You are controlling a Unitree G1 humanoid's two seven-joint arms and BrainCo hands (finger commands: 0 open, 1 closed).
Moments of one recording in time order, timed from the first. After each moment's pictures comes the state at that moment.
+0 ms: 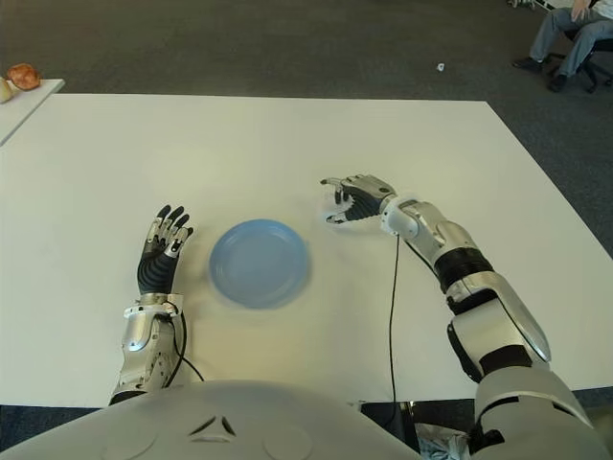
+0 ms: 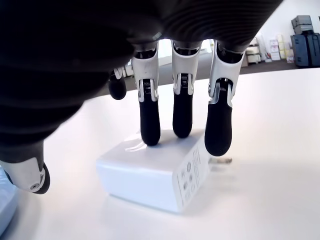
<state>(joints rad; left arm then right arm) 0.25 -0.07 0.08 0.33 -0.25 -0.50 -0.13 -0.57 -0.67 0.56 0.76 -0.64 -0.50 0.11</state>
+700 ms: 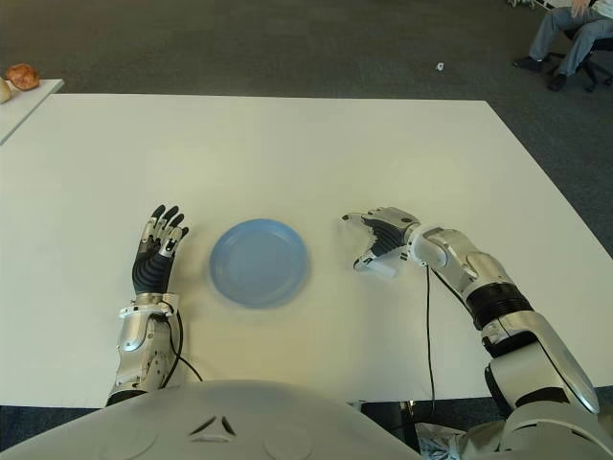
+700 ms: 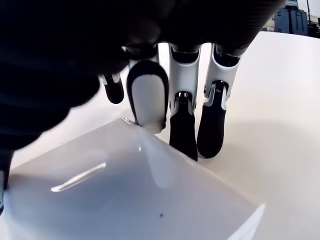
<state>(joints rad) 0.25 -0.06 0.11 0.33 -0.26 -0.50 -0.15 -0.36 -0.81 0.49 0.55 -0.64 -0.48 0.21</state>
